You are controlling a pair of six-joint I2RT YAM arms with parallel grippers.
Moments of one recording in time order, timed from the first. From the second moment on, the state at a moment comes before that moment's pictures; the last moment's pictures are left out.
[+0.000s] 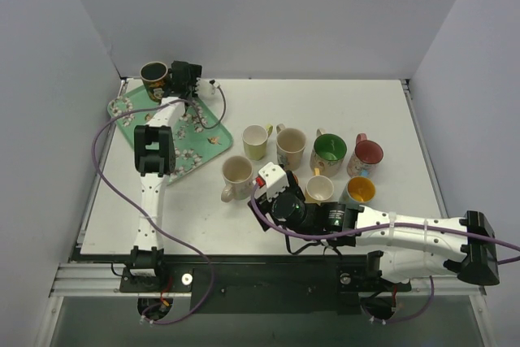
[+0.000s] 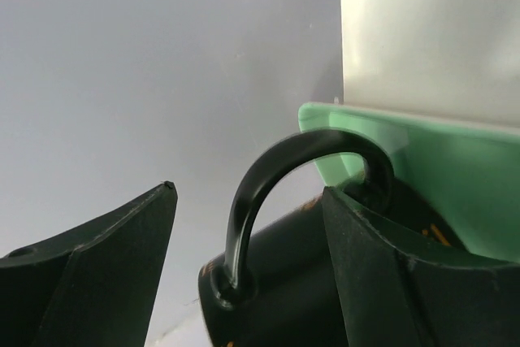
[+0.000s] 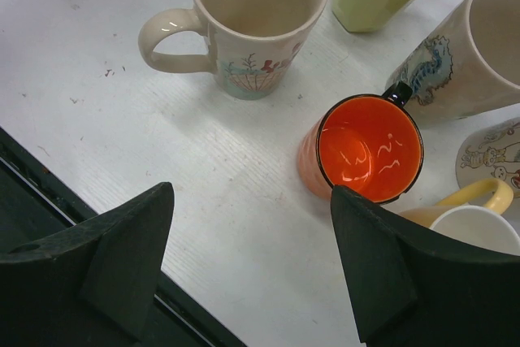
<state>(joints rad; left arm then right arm) -0.08 2.71 2.35 -0.04 -0.18 1.74 1.31 1.15 0.85 -0.32 0.57 0.26</state>
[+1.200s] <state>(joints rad) 0.01 2.25 1.88 -0.03 0.07 0.89 1.23 1.09 0.93 -0.32 0.51 0.27</state>
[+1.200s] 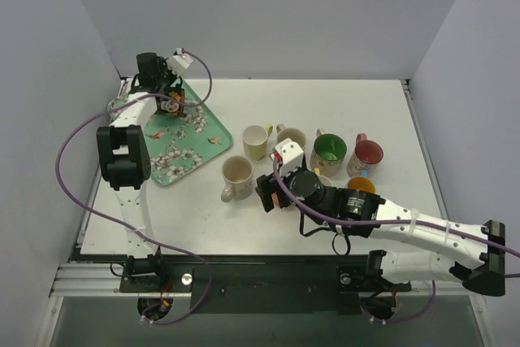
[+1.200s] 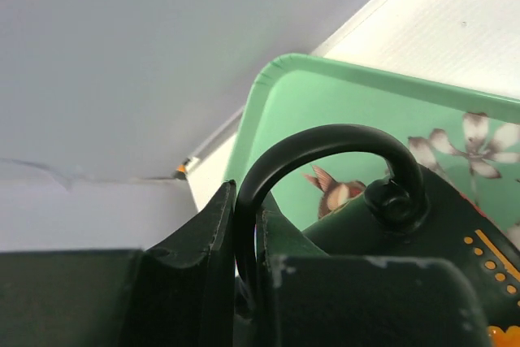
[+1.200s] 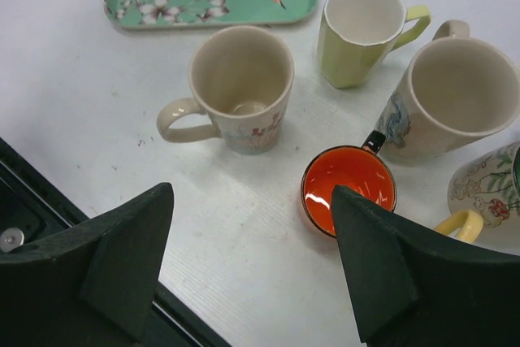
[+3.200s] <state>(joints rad) 0.06 1.62 1.64 -0.44 0.64 0.09 0.90 1.67 1.80 -0.71 0.30 0.17</state>
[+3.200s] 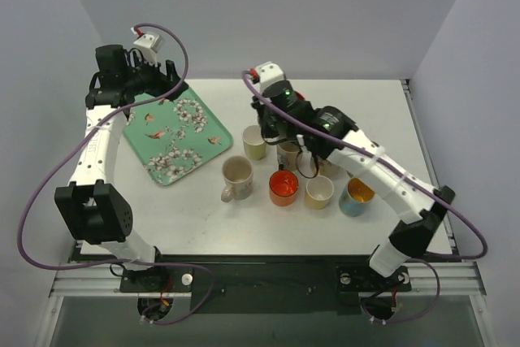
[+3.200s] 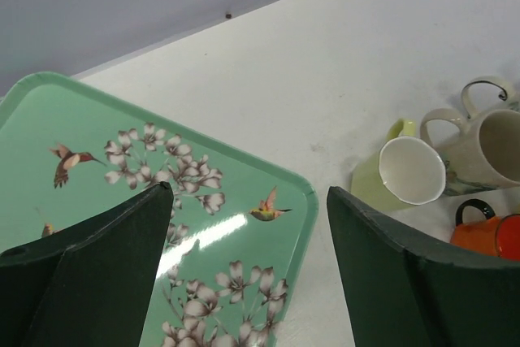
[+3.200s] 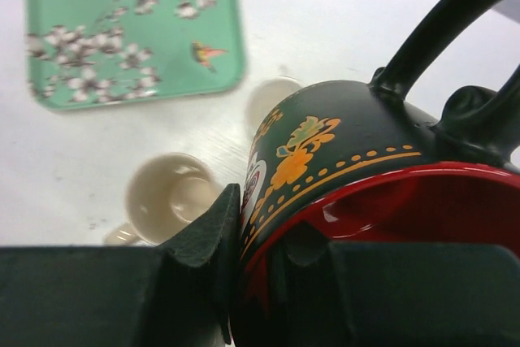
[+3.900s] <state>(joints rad) 0.06 1.57 1.32 -0.37 0.42 0.11 -0.27 1.10 0.92 -0.80 0.30 0.38</state>
